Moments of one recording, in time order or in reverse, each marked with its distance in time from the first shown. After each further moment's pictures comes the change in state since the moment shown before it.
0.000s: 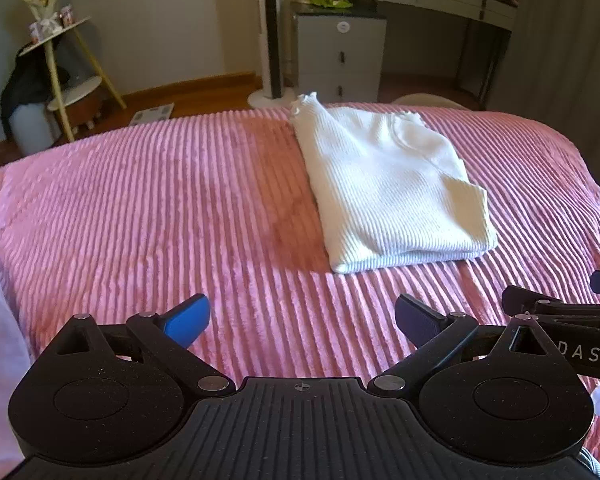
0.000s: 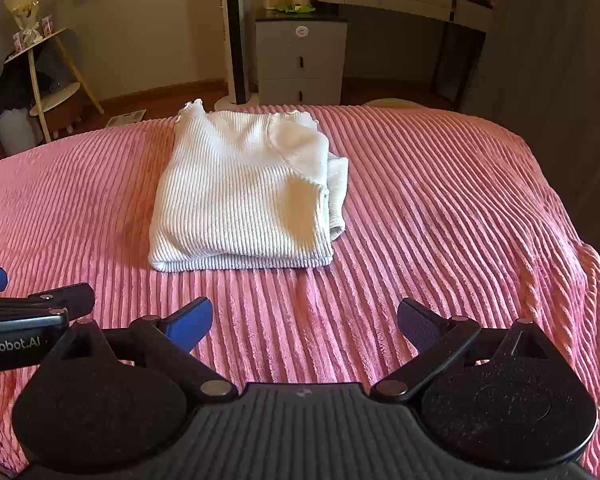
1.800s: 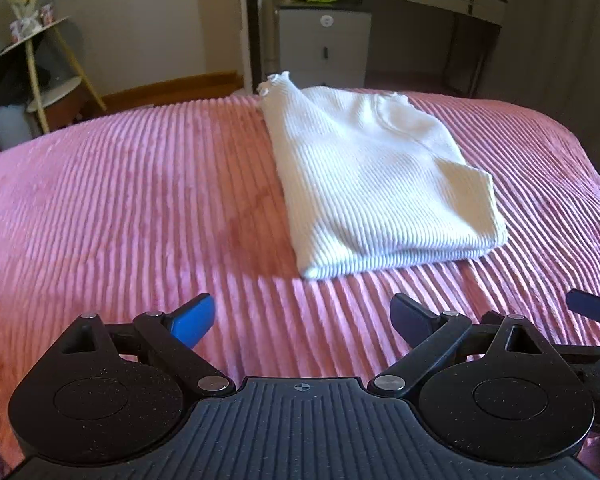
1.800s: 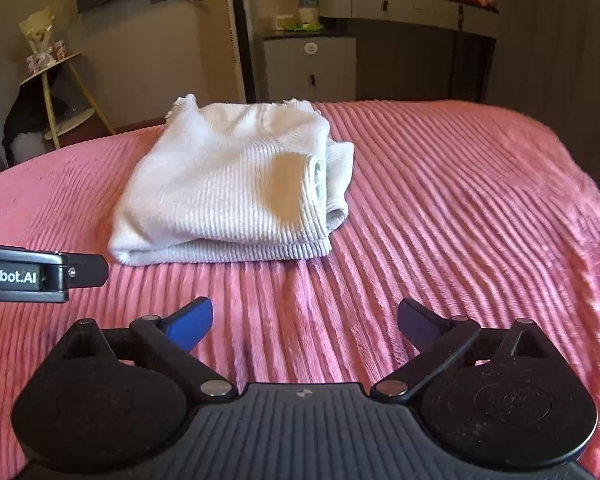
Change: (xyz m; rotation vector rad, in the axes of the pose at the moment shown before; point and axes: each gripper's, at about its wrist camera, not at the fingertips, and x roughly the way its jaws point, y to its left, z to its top) left arm 0.057 -0.020 -0.010 0.009 -0.011 -0.038; right arm 0.056 -0.022 -0.043 0.004 -0.112 0.079
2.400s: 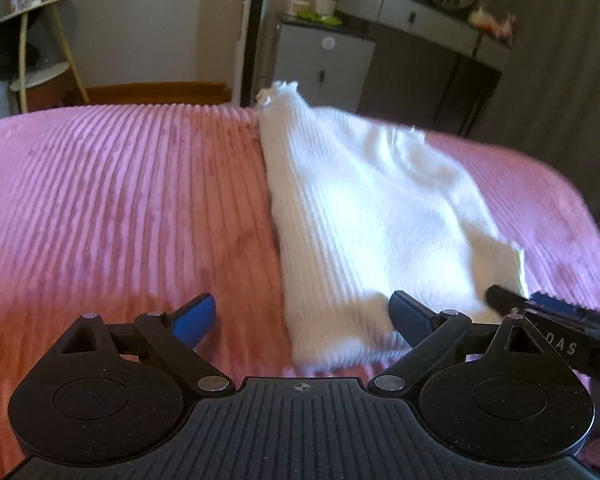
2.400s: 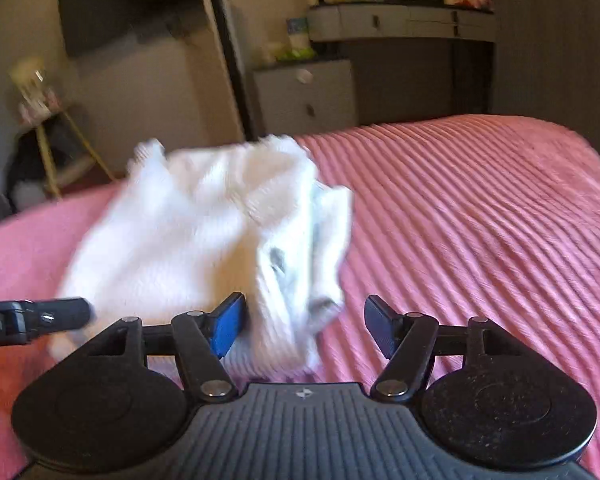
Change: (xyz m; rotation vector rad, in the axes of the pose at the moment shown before) left arm 0.075 0.018 0.027 -0.092 -0.066 -0.090; right arm 0.087 -0.032 0.034 0.083 -0.075 -0.010
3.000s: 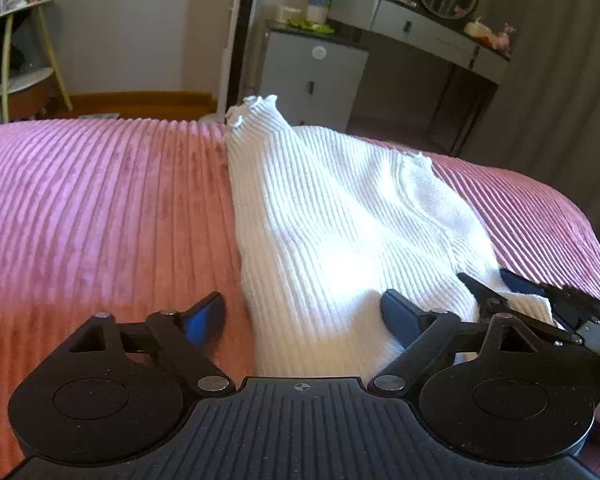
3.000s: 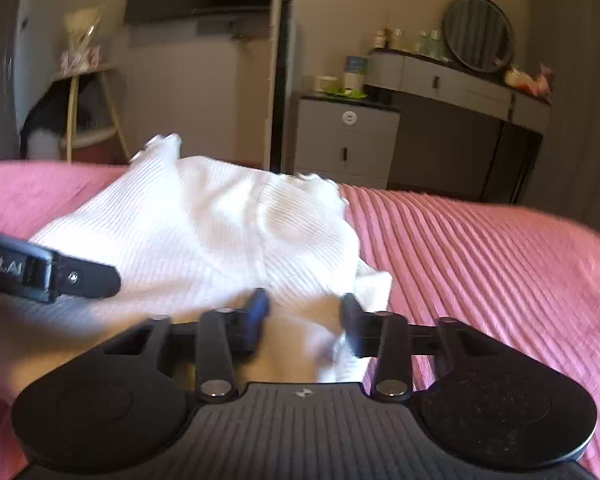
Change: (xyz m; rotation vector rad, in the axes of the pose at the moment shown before) left arm 0.067 -0.006 0.033 -0.024 -0.066 -0.064; right arm 0.070 0.010 0.025 -0.158 -0.159 0.098
